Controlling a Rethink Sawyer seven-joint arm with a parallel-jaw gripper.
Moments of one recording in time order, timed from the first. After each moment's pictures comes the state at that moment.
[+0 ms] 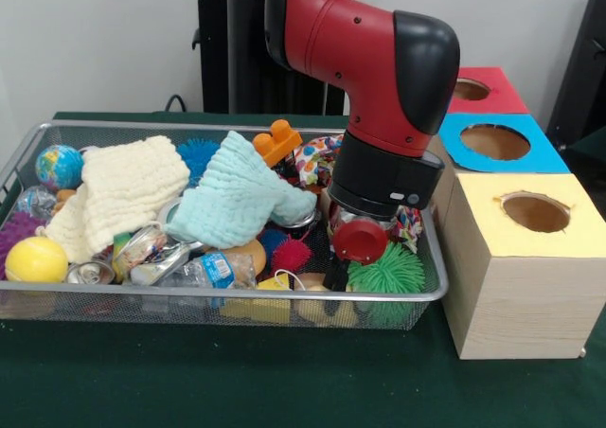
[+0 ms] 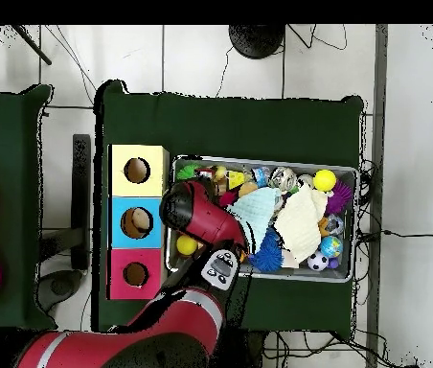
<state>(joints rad) 0.14 -0.19 -0.34 1.53 0.61 0.03 2.88</state>
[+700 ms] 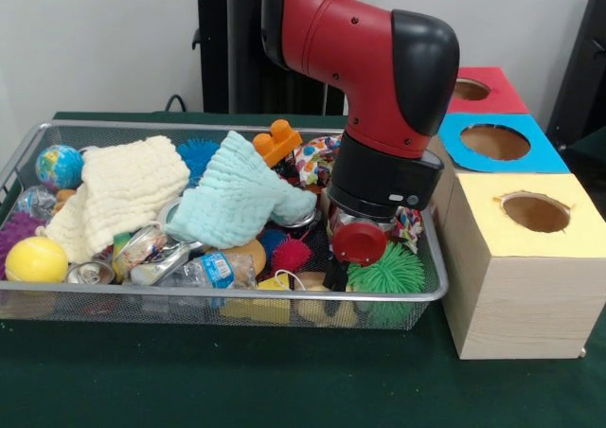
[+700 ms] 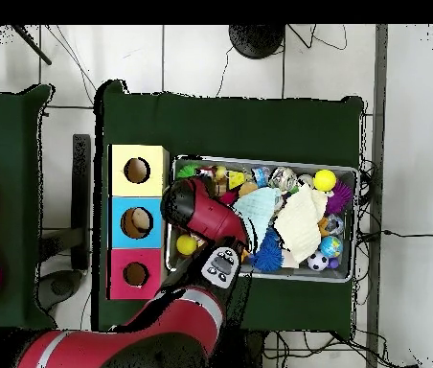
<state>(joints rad) 0.14 -0.19 -0.36 1.50 0.61 0.10 2.88</state>
